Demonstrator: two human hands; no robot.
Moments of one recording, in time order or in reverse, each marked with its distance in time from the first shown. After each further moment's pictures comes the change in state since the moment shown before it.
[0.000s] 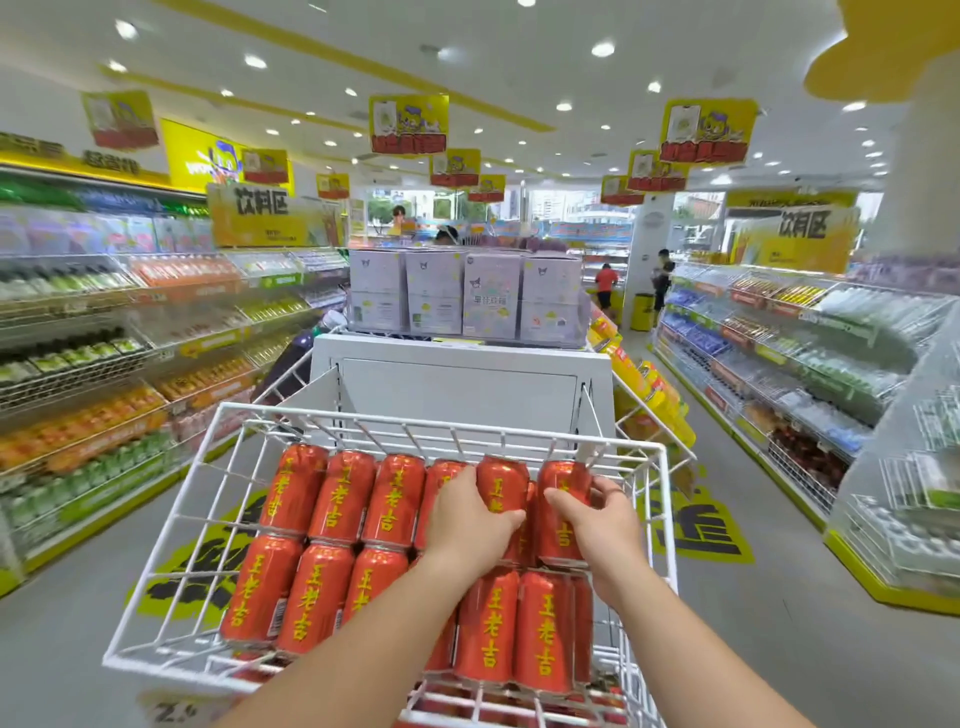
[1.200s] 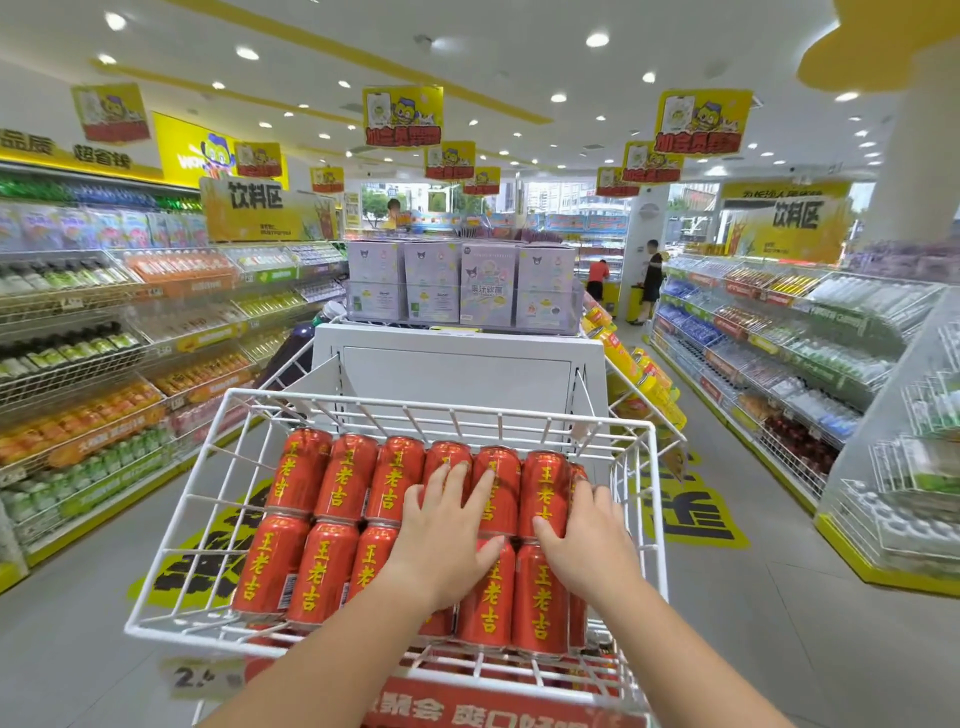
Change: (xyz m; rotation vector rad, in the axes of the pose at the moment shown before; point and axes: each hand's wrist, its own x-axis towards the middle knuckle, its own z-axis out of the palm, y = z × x) left_hand -0.022 -0.048 -0.006 0.834 -0.075 0.432; right_hand -0.046 0.003 -0.009 -1.114 -0.030 -0.257
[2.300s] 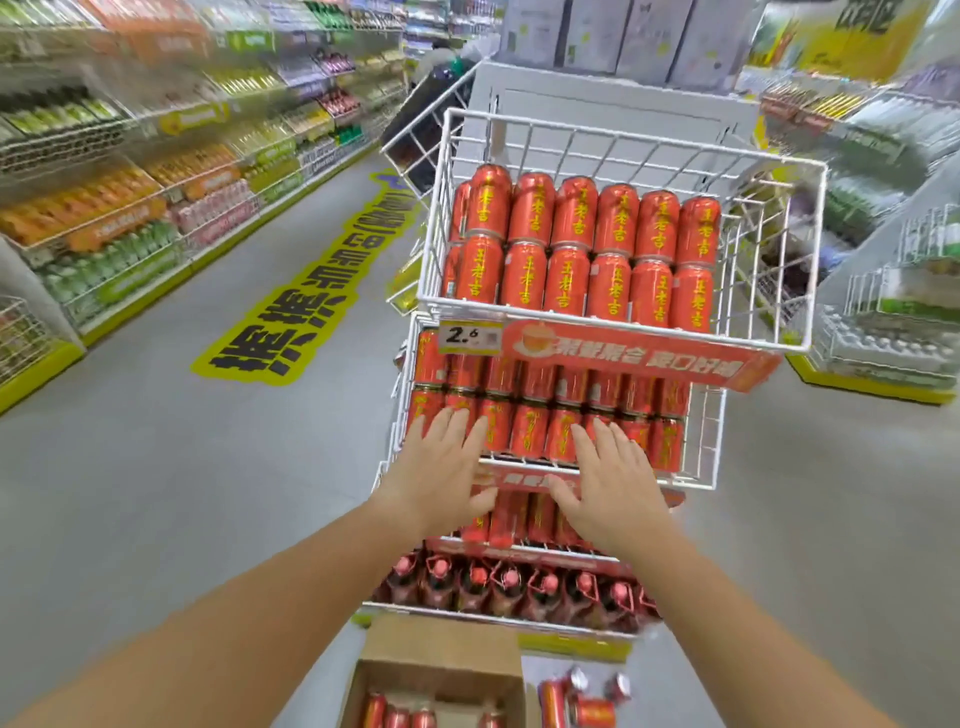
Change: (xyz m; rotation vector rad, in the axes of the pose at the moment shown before) left_hand -0.351 -0.197 0.041 -0.038 -0.224 0.219; right_hand -0.342 -0.138 0.137 -0.487 -0.252 -0.163
